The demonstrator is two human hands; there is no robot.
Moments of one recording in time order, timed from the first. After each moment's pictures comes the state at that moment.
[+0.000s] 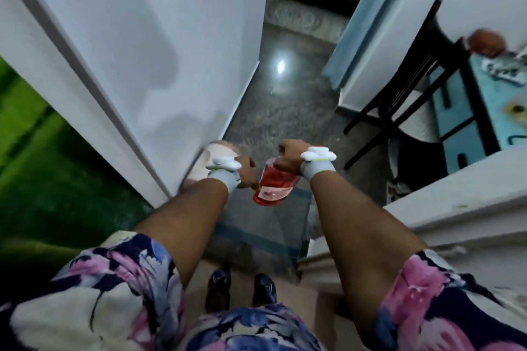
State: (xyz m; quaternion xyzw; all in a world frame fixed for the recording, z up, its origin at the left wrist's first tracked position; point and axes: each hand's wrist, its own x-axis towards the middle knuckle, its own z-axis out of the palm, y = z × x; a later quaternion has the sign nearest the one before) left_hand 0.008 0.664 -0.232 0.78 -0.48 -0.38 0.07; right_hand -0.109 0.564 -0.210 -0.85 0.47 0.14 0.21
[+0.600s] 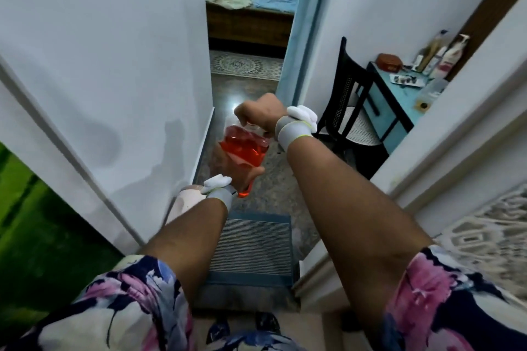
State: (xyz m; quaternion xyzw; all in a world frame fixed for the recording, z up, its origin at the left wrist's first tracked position) left_hand -0.025 0.654 -0.175 0.79 -0.40 -0.27 0.39; right_hand -0.093 0.574 -0.053 -0.70 0.57 -0.20 0.37
